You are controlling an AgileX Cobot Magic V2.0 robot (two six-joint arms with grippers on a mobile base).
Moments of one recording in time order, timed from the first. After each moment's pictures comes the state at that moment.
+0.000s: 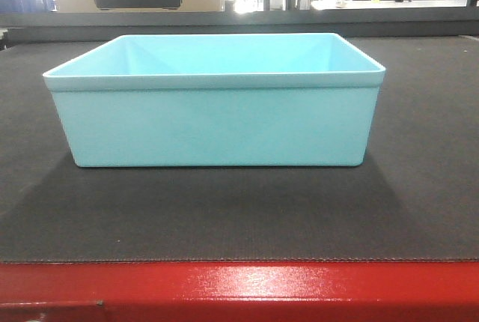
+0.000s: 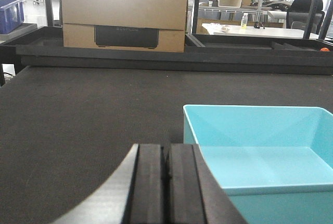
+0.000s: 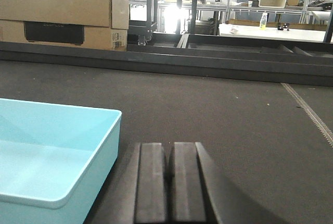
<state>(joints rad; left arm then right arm) -0.11 0.23 -0.41 0.02 0.27 -0.05 0.04 0.34 -0.43 -0.16 0.19 0.15</state>
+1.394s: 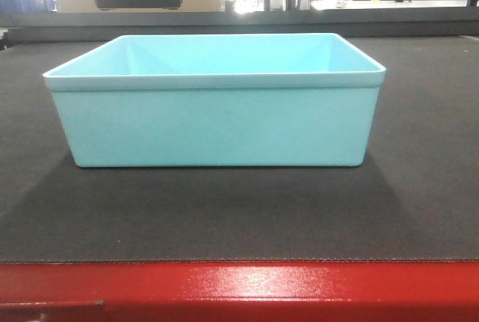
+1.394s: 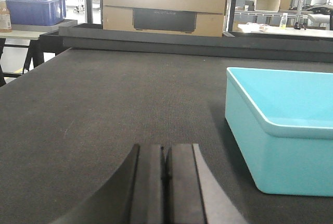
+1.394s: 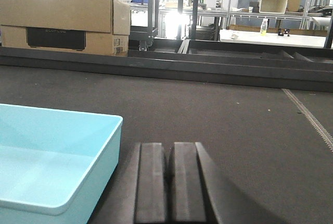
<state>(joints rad) 0.01 0.01 0.00 0.00 0.05 -0.03 0.04 0.34 -0.42 -0.16 0.17 0.15</state>
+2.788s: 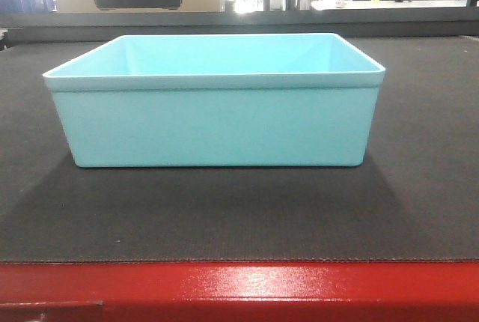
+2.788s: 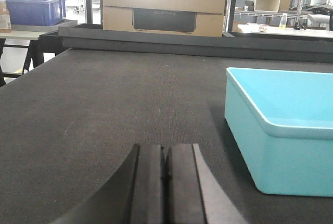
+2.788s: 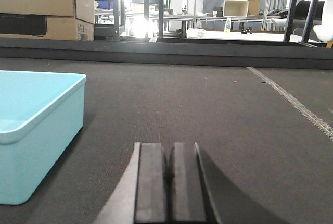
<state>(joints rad) 0.01 0.01 0.00 0.00 0.05 -0.03 -0.12 0.01 0.00 0.06 0.03 -0.06</state>
